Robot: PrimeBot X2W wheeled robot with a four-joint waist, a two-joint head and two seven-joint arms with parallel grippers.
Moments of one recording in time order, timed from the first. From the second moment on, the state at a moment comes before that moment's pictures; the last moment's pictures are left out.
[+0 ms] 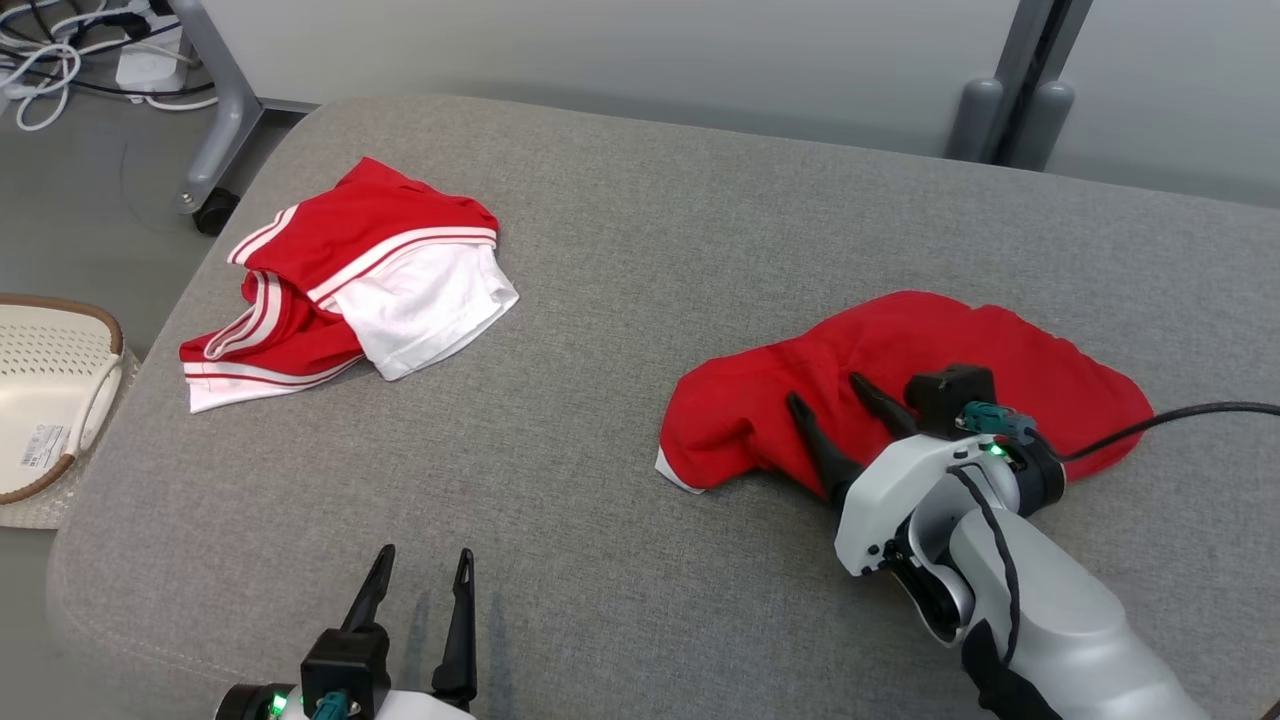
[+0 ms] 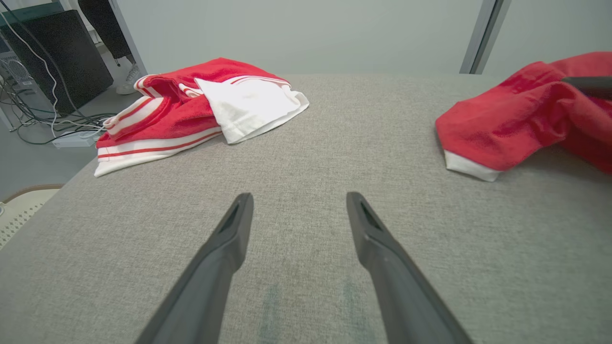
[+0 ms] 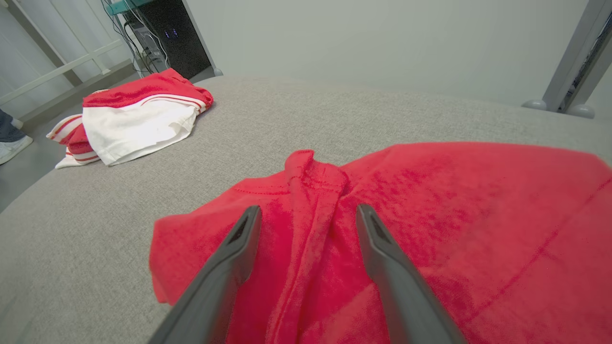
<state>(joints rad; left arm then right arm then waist) 0.01 0.05 -0.20 0.30 -0.14 0.11 -0.26 -0.65 -0.05 0.55 0.91 0.48 0.13 -0.21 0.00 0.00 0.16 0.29</state>
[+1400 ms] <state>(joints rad) -0.01 0.05 -0.24 0.32 -0.16 0.10 -0.26 -0.54 -0.08 0.07 0.72 0.47 0.13 -0.26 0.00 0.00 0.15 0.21</state>
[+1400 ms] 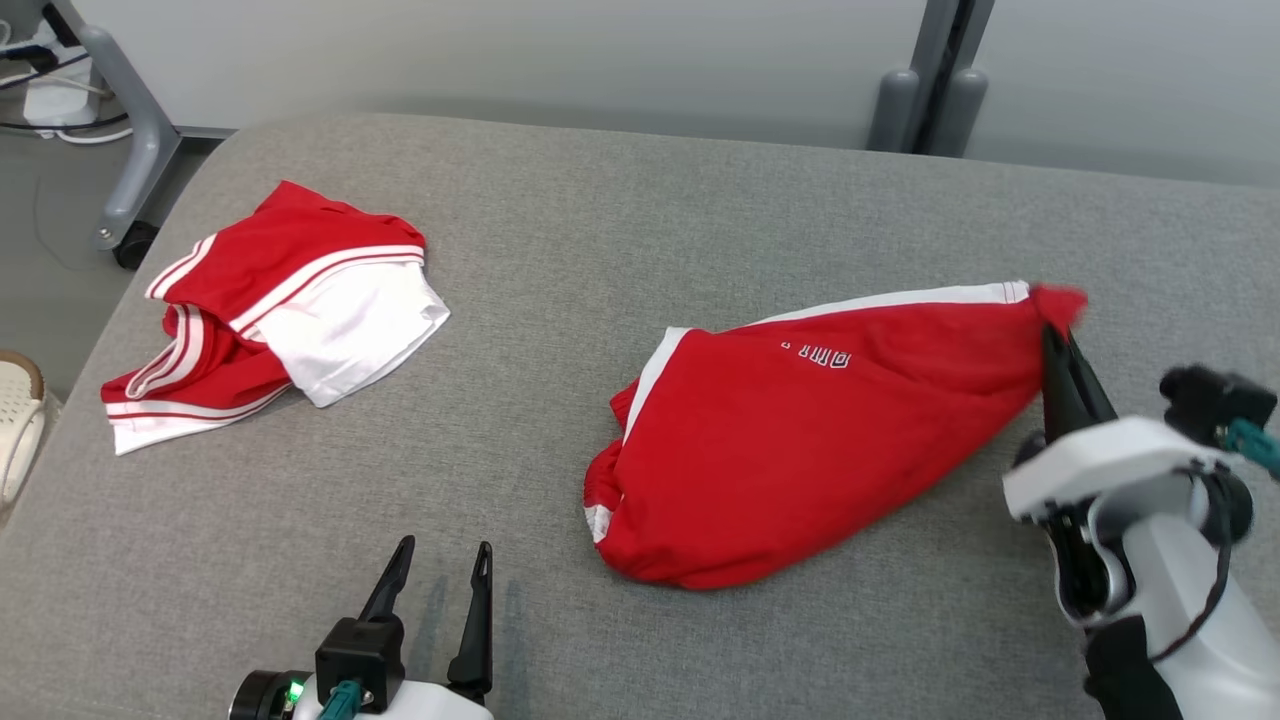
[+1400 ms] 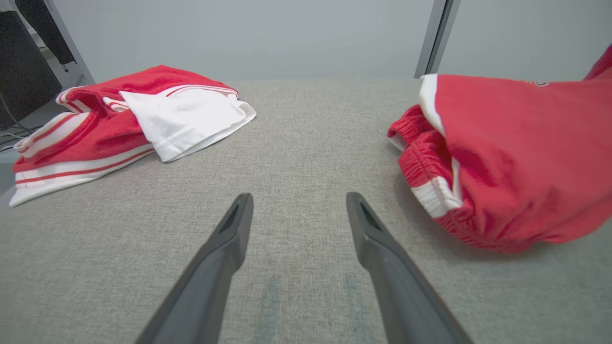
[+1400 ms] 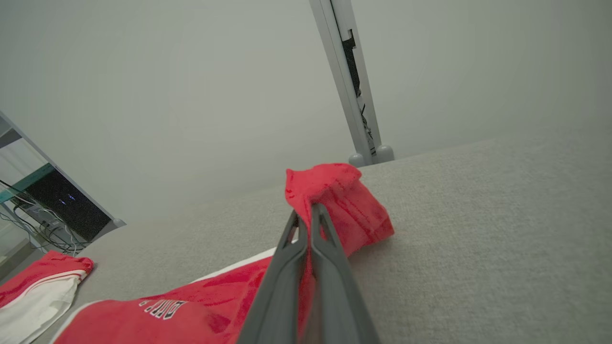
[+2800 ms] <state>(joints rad) -0.03 0.05 -0.25 0.33 -0.16 0.09 -0.26 -0.71 -0.09 0.27 1.12 0.32 0.13 -0.24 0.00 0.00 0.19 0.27</state>
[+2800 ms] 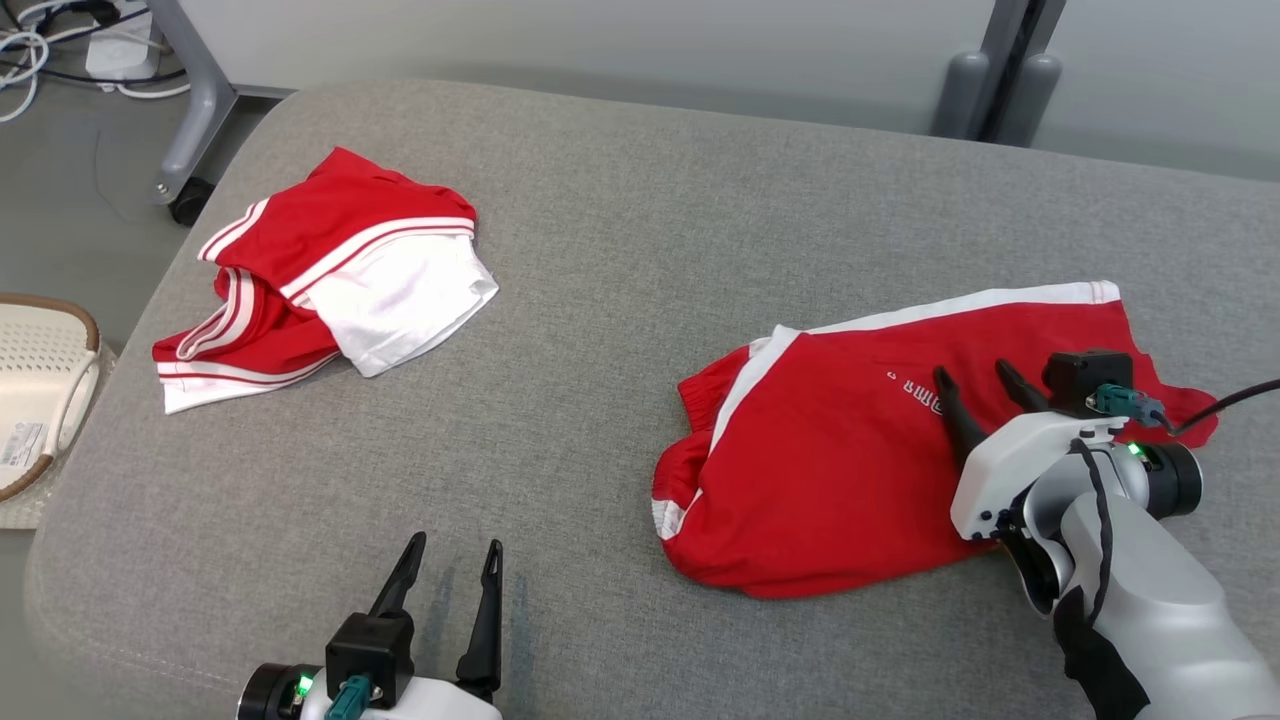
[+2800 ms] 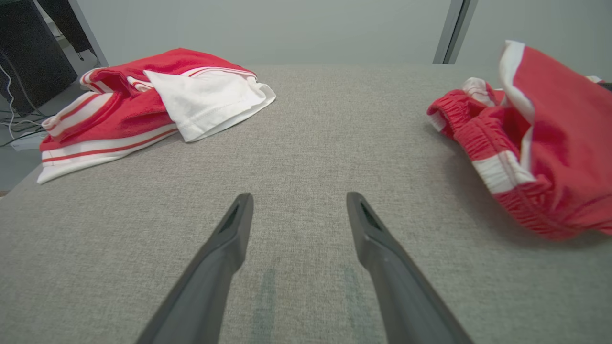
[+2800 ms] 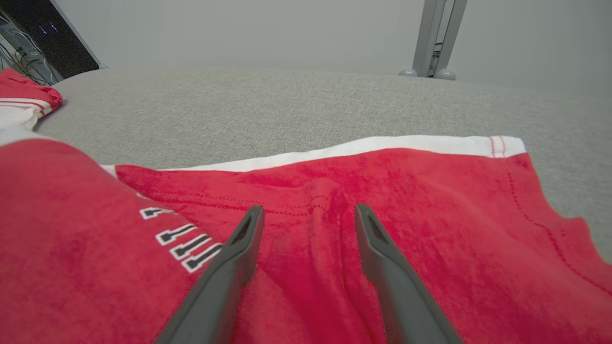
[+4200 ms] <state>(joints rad) -0.03 0.05 -0.29 0.34 -0.22 0.04 -0.26 -0.20 -0.06 -0.07 0.62 0.26 0.13 -0.26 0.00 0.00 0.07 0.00</state>
